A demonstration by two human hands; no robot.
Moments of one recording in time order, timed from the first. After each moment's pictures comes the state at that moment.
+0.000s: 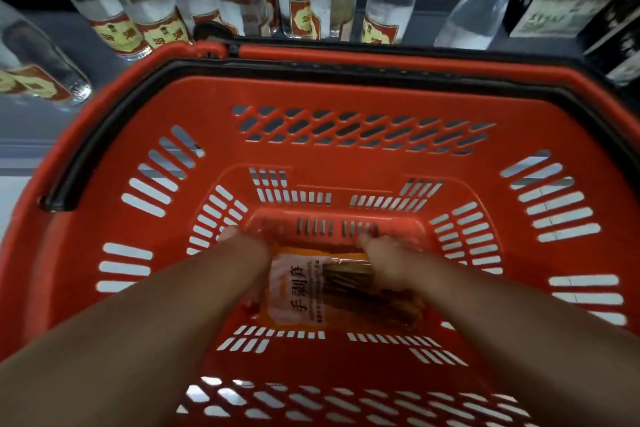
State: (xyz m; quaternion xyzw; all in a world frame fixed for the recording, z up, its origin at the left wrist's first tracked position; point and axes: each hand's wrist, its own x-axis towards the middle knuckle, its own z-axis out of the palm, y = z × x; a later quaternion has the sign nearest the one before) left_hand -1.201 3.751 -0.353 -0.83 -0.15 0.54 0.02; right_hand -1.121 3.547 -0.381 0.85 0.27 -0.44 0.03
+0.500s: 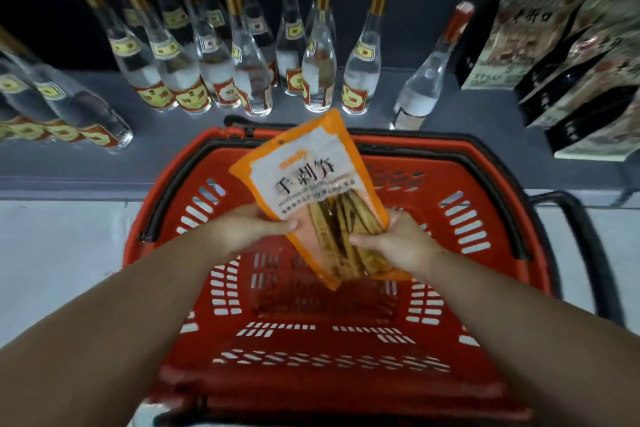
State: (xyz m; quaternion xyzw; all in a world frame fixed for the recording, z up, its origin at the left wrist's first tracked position) left_hand -1.199 3.763 -0.236 -0.67 -0.29 0.26 -0.63; right_hand -1.116 3.527 -0.227 0.78 0.05 -0.40 -0.48
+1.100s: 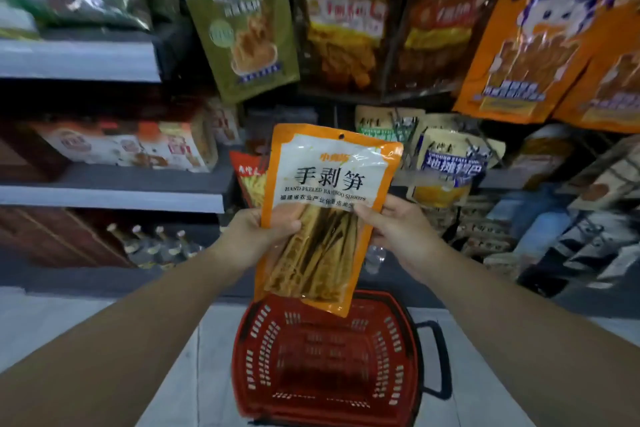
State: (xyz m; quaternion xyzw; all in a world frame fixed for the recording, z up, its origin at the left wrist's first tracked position) left_hand -1.199 3.747 0.292 -0.71 -0.26 0.00 -0.65; right_hand -1.093 3.541 0.305 0.71 0.10 -0.29 -0.64
